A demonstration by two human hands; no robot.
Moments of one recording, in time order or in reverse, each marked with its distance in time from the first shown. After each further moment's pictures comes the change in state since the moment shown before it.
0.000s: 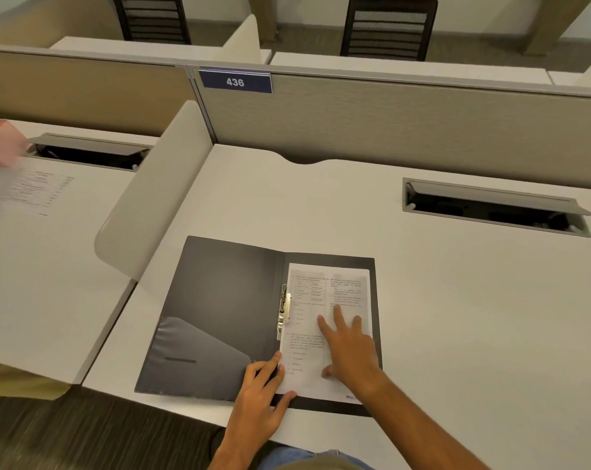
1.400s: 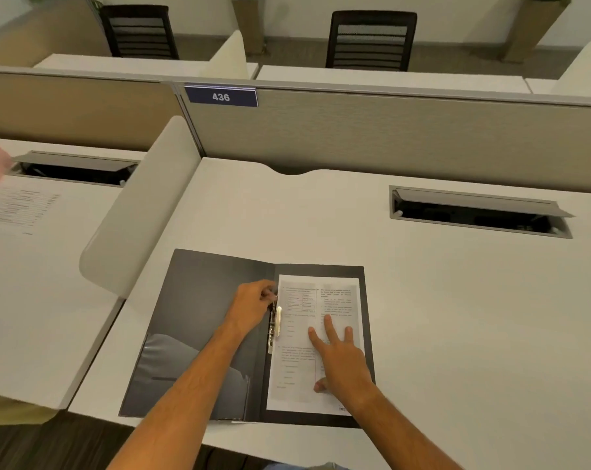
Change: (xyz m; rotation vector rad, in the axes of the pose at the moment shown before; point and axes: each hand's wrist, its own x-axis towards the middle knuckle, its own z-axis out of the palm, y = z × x) left_hand 0.216 0.012 -0.097 -0.212 -0.105 -0.231; right_hand 0.006 0.005 0.016 0.112 -0.034 0.003
